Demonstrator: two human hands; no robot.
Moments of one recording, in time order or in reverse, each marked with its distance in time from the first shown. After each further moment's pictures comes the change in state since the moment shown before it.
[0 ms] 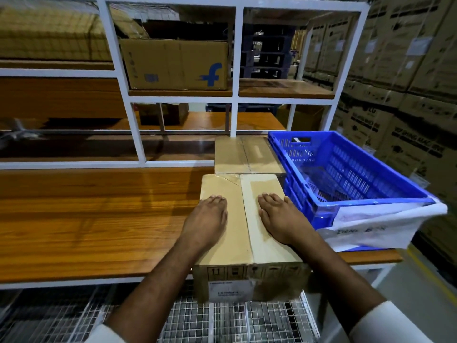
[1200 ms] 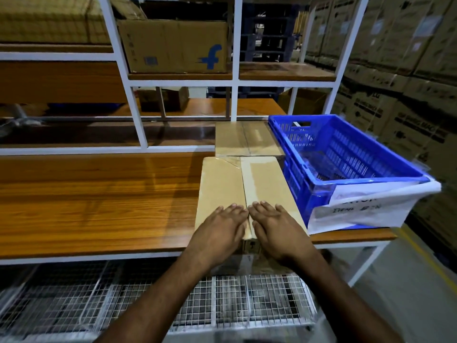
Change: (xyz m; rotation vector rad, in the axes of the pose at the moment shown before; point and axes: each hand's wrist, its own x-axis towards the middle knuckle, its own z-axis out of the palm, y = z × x) left_hand -0.073 0.036 -0.005 -0.090 -0.099 0.225; right_hand -0.081 -0.050 0.003 0.103 0.016 -0.090
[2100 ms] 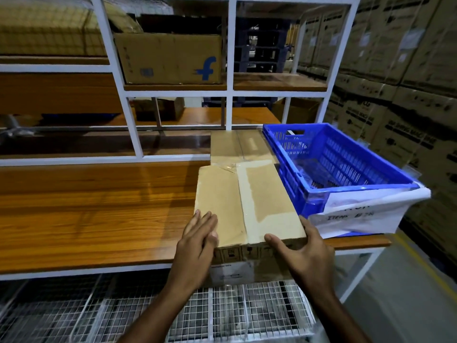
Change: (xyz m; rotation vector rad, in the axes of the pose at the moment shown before) left_hand -0.036 -0.024 0.021 -0.536 0.373 -0.238; right_hand -0.057 0.000 -0.005 0.639 0.633 0.559
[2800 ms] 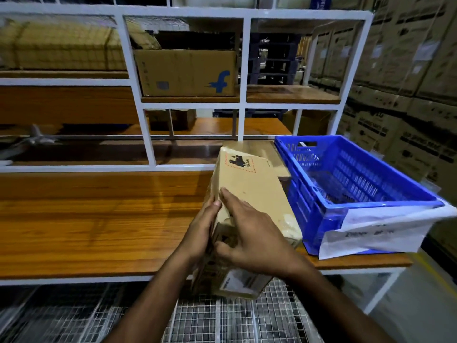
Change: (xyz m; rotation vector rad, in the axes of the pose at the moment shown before) left_hand 0.057 0.037 -0.038 -0.720 -0.157 -0.212; right_hand 0.018 -0.129 0.041 -0.250 -0.654 -0.641
